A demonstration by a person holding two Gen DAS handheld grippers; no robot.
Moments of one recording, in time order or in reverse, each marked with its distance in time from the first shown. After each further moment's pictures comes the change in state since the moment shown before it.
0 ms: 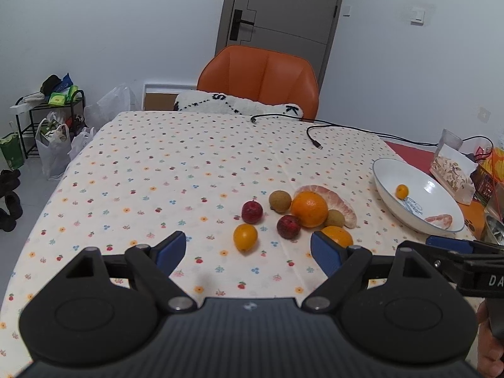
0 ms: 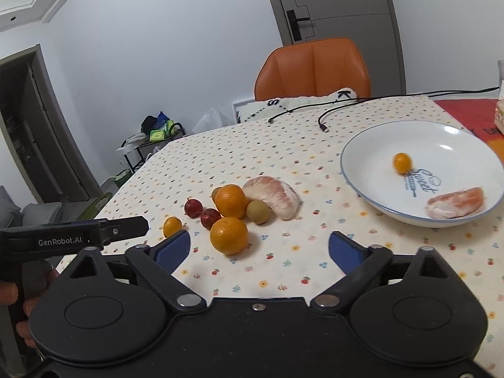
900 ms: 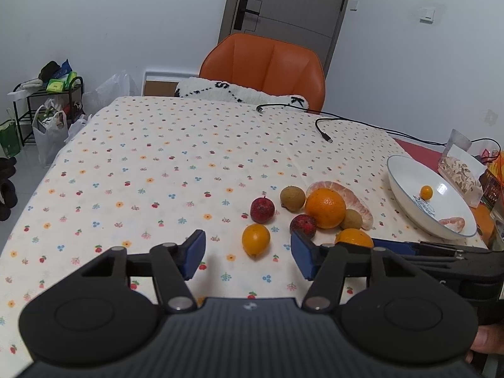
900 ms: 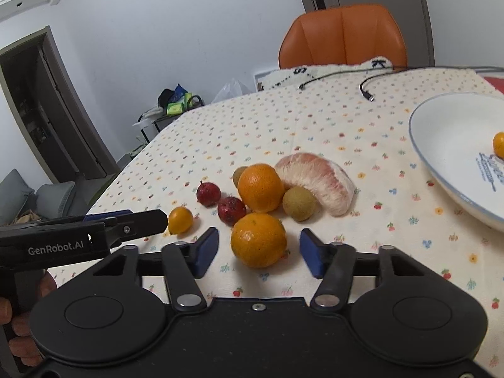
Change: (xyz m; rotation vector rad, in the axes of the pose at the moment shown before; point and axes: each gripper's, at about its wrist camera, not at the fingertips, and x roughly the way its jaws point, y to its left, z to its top) left arm 0.032 0.011 0.002 -0.032 0.035 -0.012; right arm 0.073 0.015 0.002 -0.020 0.107 0.078
